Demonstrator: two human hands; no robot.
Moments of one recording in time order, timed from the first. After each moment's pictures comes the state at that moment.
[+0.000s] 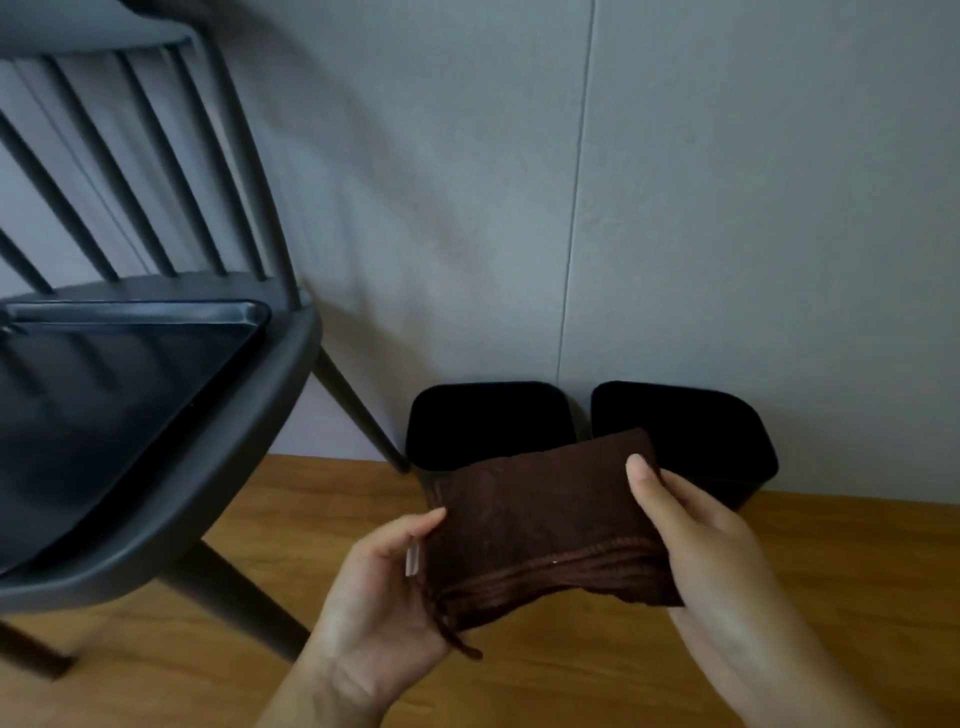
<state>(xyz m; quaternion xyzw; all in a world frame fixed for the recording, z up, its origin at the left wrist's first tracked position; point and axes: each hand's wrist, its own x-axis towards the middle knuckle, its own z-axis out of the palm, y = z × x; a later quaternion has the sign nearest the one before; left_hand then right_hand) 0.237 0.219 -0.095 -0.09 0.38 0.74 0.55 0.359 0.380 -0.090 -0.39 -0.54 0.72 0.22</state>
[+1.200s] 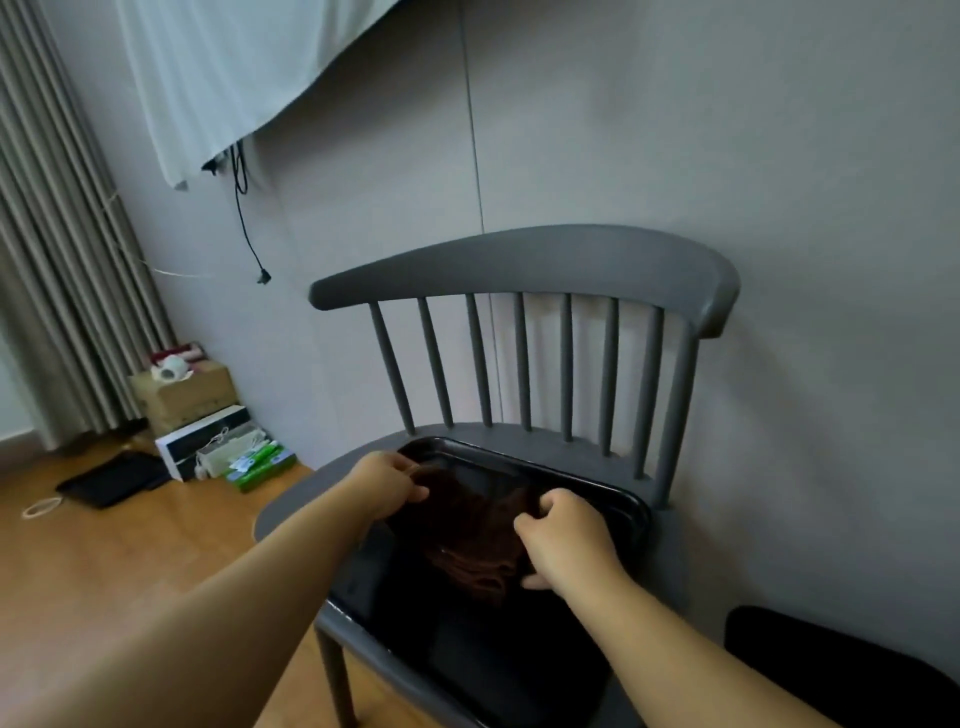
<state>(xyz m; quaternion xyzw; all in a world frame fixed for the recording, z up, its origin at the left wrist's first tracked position) -0.034 -0.001 0.040 -0.01 0.92 0.39 0.06 0.064 0.177 0.012 -0.18 -0.83 0.53 0.03</state>
